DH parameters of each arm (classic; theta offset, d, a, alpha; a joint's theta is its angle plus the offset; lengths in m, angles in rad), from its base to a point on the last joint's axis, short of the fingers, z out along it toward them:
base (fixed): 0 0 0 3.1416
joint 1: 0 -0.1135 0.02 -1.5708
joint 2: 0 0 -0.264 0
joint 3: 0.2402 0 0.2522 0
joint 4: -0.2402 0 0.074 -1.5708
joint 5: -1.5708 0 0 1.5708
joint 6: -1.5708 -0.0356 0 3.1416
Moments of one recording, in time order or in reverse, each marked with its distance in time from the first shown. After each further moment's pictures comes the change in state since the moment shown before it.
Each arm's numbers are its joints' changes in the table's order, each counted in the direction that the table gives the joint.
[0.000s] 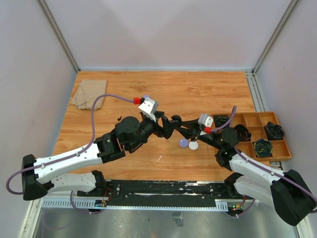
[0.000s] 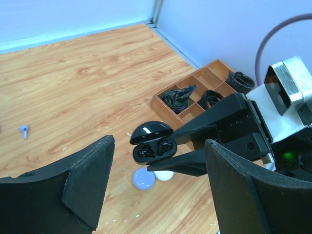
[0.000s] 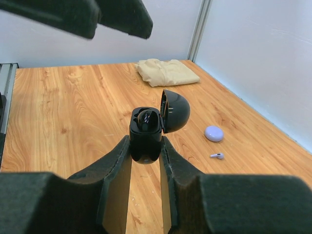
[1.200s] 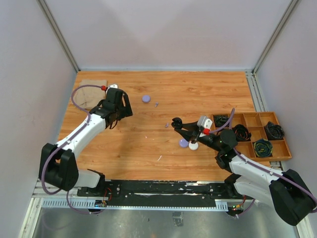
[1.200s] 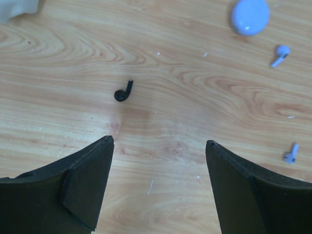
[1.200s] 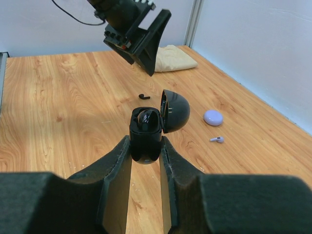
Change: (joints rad) left arm -0.783 -0.264 0.067 -0.531 -0.070 0.211; right arm 0.000 -0.001 -0.046 -0.009 -0.033 0.018
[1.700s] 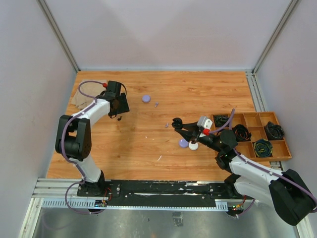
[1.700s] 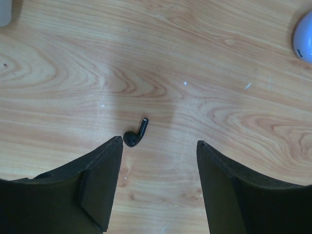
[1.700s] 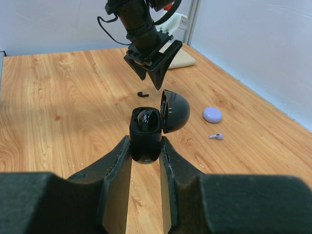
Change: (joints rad) left arm -0.161 -0.373 0.166 0.011 -0.124 -0.056; right arm 0.000 -0.002 -0.011 0.005 -0.011 0.000
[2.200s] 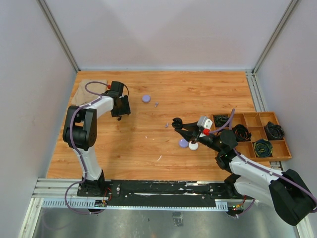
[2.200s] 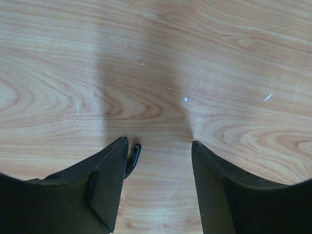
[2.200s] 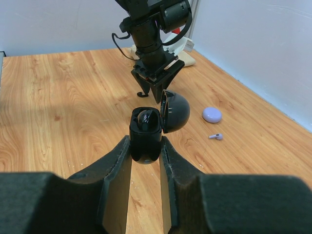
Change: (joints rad) left arm -0.020 -0.192 0.085 -0.003 -0.065 -0.047; right arm 0.000 0.000 -0.001 0.000 -0.002 0.000
